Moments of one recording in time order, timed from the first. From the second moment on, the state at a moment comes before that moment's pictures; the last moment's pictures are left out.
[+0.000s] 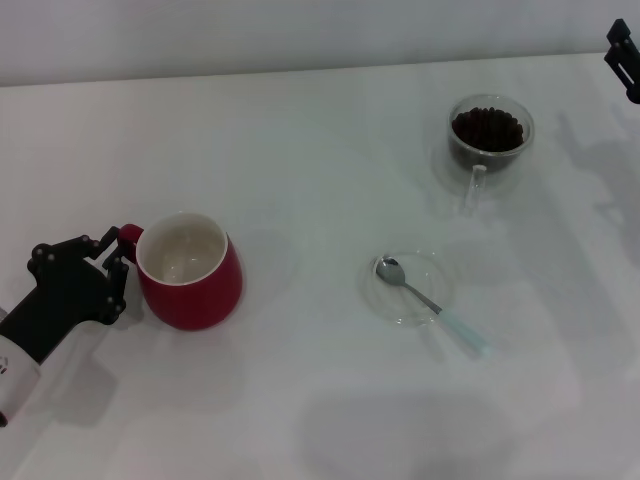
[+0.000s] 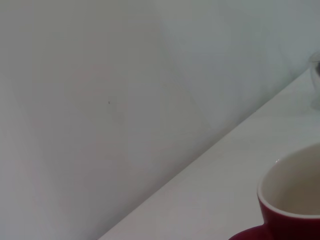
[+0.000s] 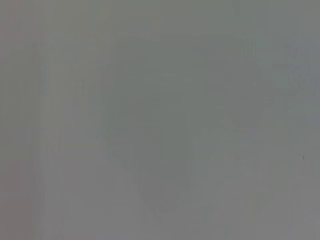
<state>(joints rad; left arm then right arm) -0.42 -2.08 2.81 0.07 -0.86 1.13 0.13 0.42 2.02 -1.23 -0.11 -0.17 -1.19 0.33</state>
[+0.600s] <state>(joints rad) -0.40 -2.09 2.81 0.13 -0.89 1.13 0.14 0.42 2.02 -1.25 -0.11 -0.17 -1.19 0.33</state>
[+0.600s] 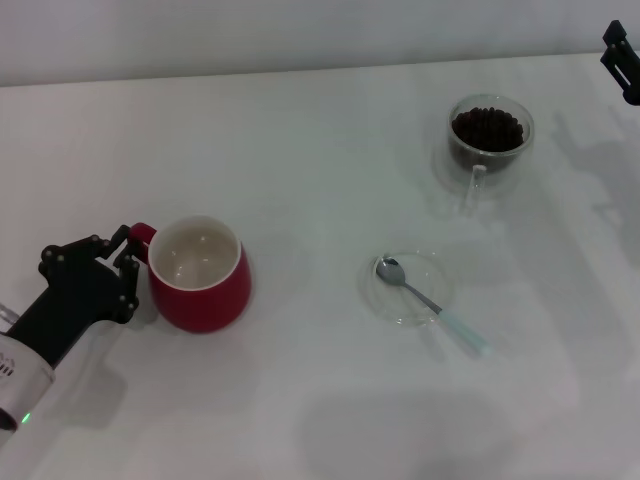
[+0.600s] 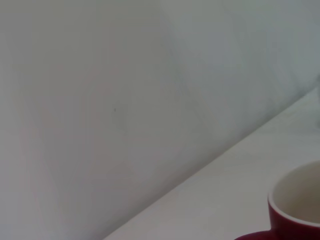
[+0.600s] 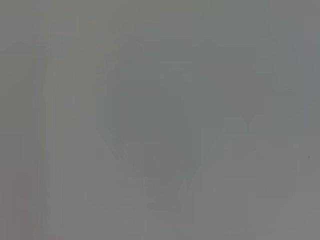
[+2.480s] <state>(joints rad) -0.32 -2.10 2.83 0.33 -0.88 1.09 0.17 0.41 2.02 -1.30 -0.11 -0.17 -1.23 0.37</state>
